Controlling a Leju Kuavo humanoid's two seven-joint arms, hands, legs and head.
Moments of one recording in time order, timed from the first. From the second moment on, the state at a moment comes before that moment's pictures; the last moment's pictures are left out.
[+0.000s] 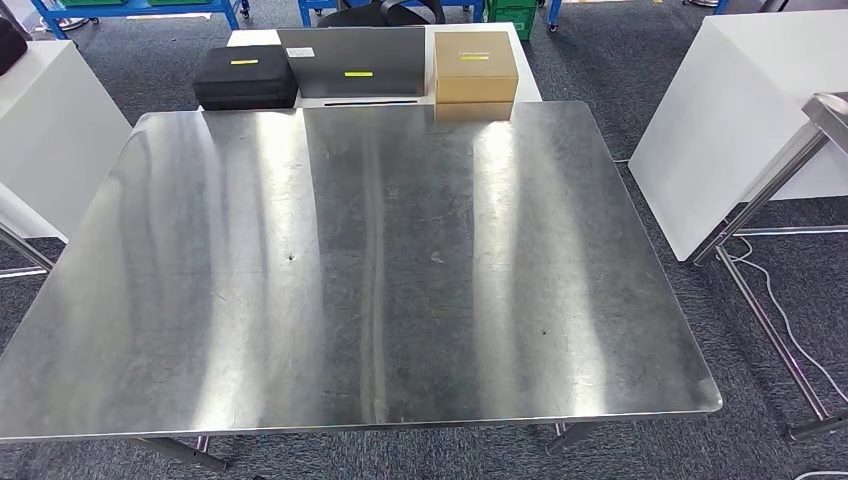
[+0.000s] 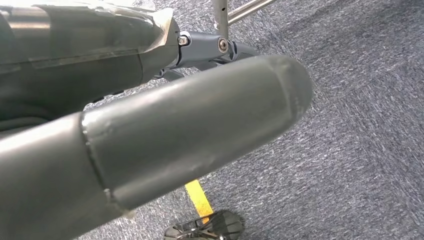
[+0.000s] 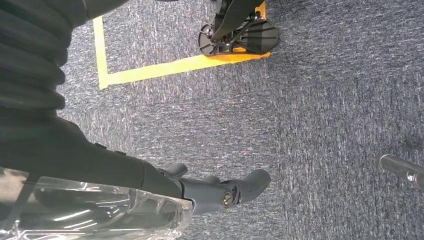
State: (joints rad) left arm -0.06 -0.01 -0.44 -0.24 0.14 0.34 -0.48; right arm -0.06 0.01 -1.19 -0.14 1.23 -0.16 -0.42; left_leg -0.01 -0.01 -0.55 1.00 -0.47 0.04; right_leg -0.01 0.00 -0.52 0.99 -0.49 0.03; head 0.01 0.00
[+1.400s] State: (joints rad) left arm -0.06 -0.01 -0.47 -0.25 0.19 0.35 -0.49; right arm -0.06 0.01 -1.19 -0.14 1.24 -0.16 -0.41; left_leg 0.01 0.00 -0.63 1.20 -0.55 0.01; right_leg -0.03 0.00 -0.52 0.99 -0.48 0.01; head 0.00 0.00
